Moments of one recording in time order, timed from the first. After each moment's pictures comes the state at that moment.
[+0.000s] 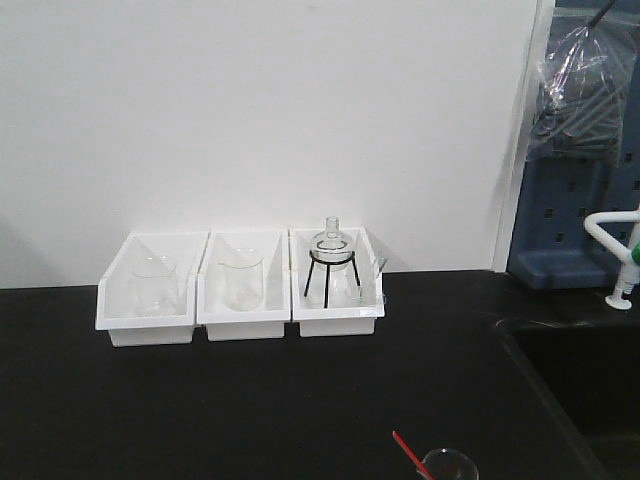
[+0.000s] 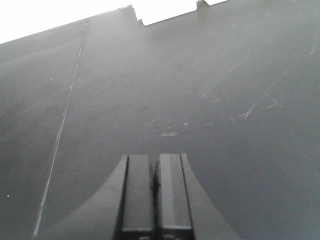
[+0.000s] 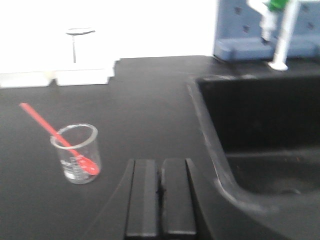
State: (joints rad) left arm -0.02 -0.02 0.03 0.07 0.43 0.17; right arm 0.08 0.14 -0.05 -0.22 0.19 0.27
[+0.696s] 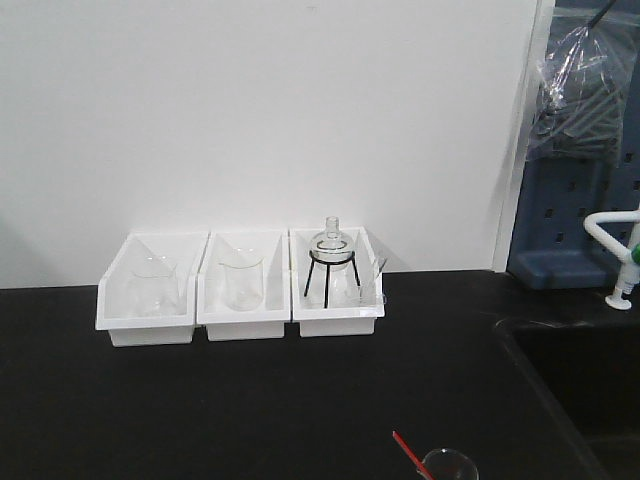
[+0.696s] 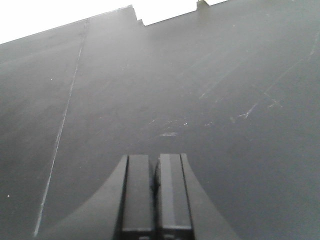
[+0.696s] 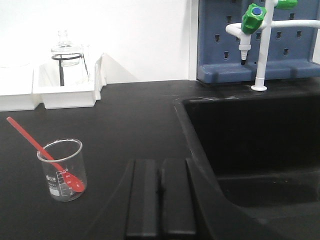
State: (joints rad) left arm -0.02 -0.02 0.03 0.07 0.43 0.17; right arm 0.01 -0.01 0.03 -0.06 0.14 0.08
